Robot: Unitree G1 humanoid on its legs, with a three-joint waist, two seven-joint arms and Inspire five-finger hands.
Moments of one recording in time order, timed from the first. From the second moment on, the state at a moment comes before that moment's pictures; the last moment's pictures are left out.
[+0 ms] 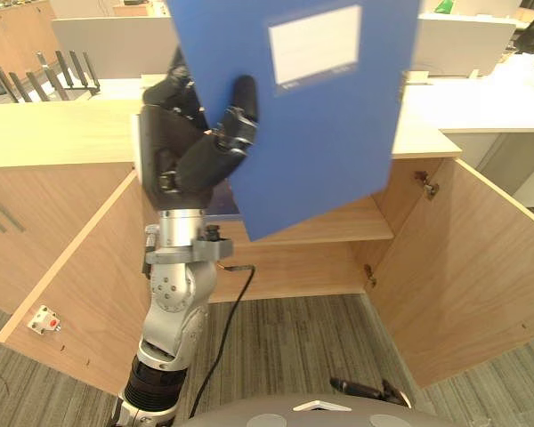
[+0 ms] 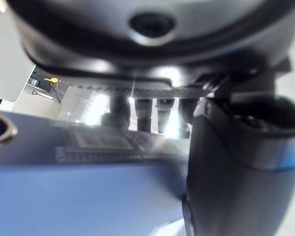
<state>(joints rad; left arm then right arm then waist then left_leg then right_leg) -0.09 0.13 -0.20 -0.52 -0.35 -0.24 0.31 0.15 -0.06 -0.05 0.98 0.26 -0.04 -0.18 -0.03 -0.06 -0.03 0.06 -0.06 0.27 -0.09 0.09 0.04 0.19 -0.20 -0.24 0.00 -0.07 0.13</state>
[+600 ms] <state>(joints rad) 0.03 0.07 -0.02 -0.52 -0.50 -0.24 0.28 0.16 0.03 -0.09 0.28 0.52 -0.11 -0.18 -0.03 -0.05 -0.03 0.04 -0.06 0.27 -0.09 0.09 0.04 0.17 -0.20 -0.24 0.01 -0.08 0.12</state>
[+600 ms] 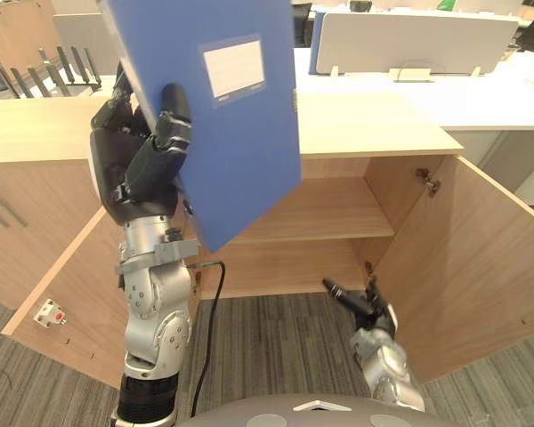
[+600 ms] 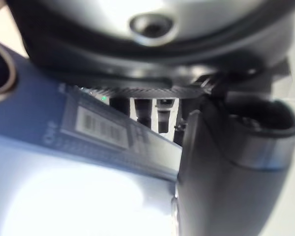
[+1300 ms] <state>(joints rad) 0.06 0.05 0.09 -0.57 -0.55 -0.25 0.17 -0.15 -0.16 -0.18 -0.17 0.91 -0.29 0.01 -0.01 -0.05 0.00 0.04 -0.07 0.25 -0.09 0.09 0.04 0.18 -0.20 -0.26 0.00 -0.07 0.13</state>
